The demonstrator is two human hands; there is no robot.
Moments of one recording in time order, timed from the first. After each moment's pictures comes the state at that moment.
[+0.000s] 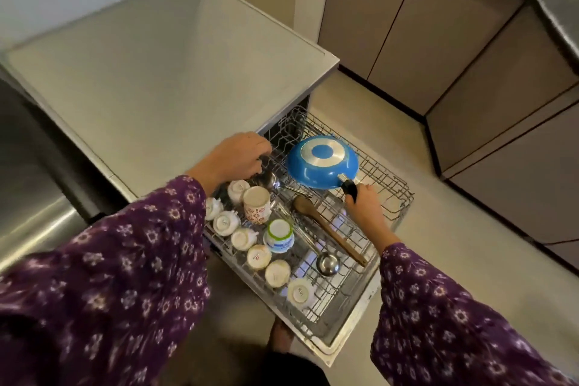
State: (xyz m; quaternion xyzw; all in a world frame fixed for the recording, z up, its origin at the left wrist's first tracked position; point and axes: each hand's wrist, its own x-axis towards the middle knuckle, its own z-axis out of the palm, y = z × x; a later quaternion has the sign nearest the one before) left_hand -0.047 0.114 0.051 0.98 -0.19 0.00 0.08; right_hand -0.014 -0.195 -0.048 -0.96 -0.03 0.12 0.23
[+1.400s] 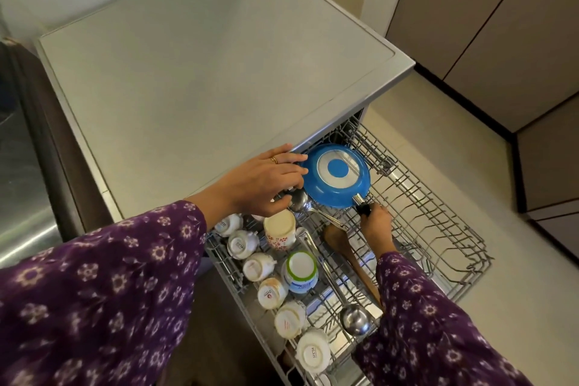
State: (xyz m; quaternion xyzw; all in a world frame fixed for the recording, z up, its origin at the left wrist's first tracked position) left_hand -0.013 0.135 -0.006 0.97 -0.24 0.02 0.06; right_hand 0.088 -0.131 -0.197 -0.94 0.01 0.21 0.26
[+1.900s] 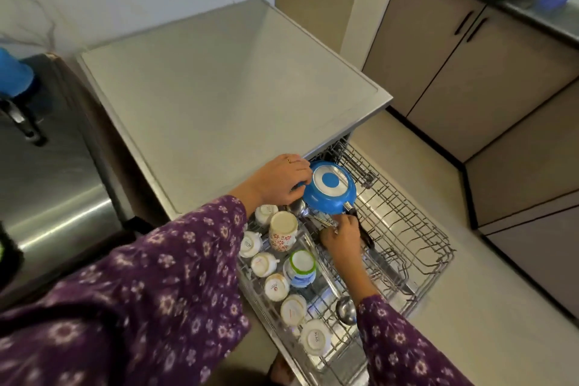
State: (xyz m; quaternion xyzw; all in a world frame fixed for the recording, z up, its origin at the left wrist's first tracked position) left_hand -0.038 0.131 0.015 0.97 -0.19 0.06 0.14; right_hand -0.039 -0.087 -0.080 -0.93 -0.08 0.12 0.33
